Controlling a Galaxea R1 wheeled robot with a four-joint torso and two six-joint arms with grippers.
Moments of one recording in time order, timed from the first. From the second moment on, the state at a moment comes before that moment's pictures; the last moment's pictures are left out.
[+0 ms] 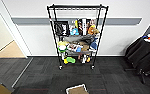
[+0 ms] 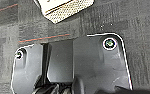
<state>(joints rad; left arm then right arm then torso) 1.30 2.94 -2.66 0.04 -0.06 -0.14 -1.26 2.88 -2.51 0.06 0.09 -0.01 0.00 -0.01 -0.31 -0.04</state>
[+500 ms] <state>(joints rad) 1.30 2.94 -2.66 0.04 -0.06 -0.14 -1.26 2.88 -2.51 0.06 0.09 -0.01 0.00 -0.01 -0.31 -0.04</state>
